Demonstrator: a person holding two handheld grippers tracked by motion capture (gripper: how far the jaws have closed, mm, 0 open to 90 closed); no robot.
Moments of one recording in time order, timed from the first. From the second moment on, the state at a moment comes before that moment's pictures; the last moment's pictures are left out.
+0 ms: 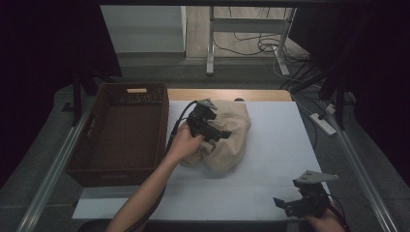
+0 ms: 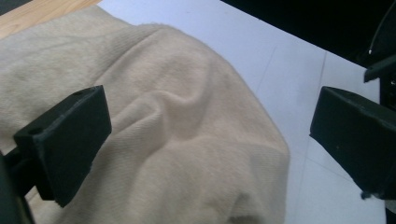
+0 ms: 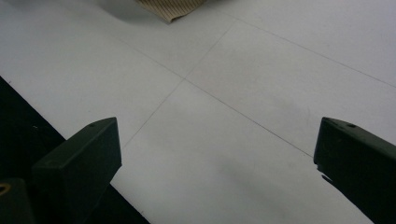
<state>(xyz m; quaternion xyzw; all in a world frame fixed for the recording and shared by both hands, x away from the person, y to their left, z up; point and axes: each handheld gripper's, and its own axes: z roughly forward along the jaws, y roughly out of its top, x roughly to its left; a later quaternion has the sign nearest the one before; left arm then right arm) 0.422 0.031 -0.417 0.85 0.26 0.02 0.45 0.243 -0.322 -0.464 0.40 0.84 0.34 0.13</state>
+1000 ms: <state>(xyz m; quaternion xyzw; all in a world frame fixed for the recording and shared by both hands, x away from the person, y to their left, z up) 0.385 0.056 -0.418 0.84 0.27 0.01 0.46 0.243 -0.323 -0.464 0.41 0.84 0.34 0.13</state>
